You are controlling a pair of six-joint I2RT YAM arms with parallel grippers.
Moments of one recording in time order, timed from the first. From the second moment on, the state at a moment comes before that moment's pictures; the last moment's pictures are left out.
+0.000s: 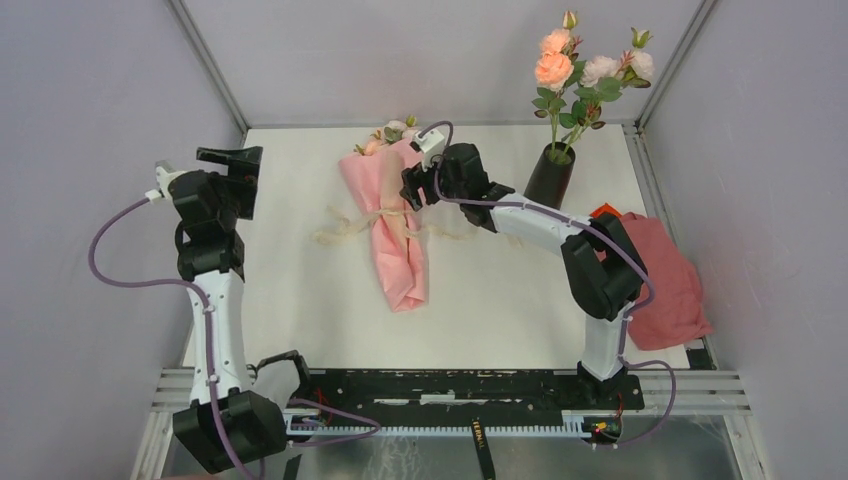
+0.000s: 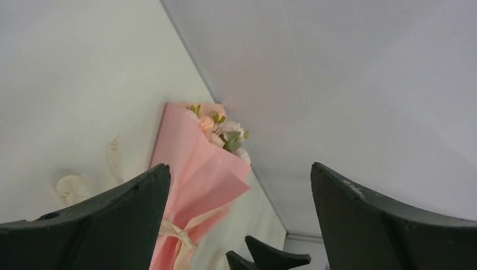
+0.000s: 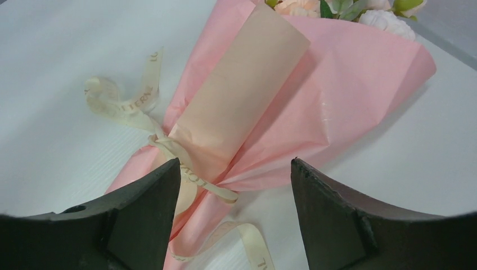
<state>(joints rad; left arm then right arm) 0.33 0.98 1.00 -0.24 0.10 -1.10 0.66 1.92 1.40 0.17 -0.16 -0.01</state>
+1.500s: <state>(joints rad) -0.27 1.69 1.06 0.08 -0.07 -0.74 0.69 2.02 1.33 0.17 -0.16 0.00</state>
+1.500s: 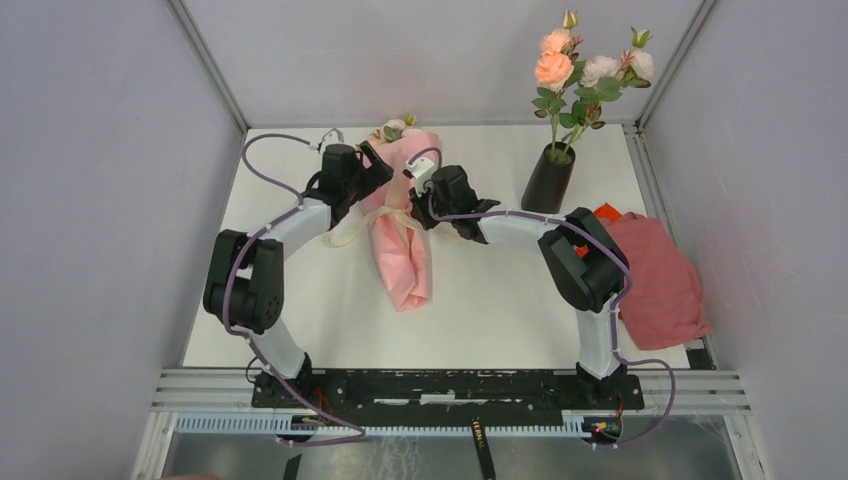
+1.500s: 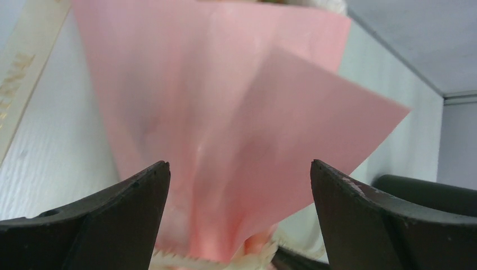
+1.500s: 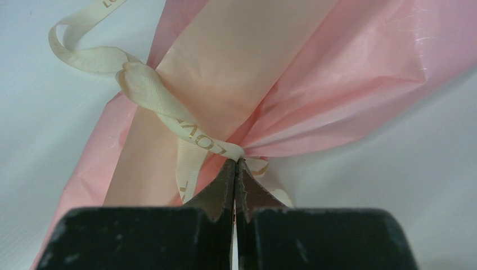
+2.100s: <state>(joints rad) -0.29 2.05 1.29 0.13 0.11 -0.73 0.69 2.01 1.32 0.16 -0.15 0.00</state>
